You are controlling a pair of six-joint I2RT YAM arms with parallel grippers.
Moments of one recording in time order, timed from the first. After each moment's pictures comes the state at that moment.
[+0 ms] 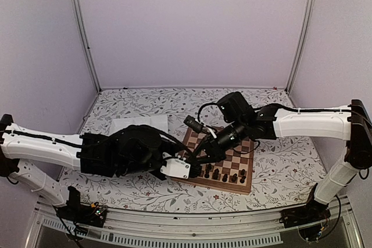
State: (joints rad) left arm -1.32 1.31 0.91 -0.21 -0.39 0.94; right arm 0.94 1.61 1.13 -0.27 -0.80 0.11
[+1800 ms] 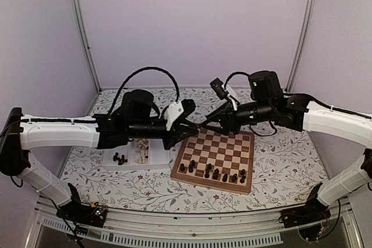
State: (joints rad) left arm -0.96 1.46 0.96 0.15 0.24 0.25; right arm 0.83 1.38 1.10 -0.20 -0.47 0.10
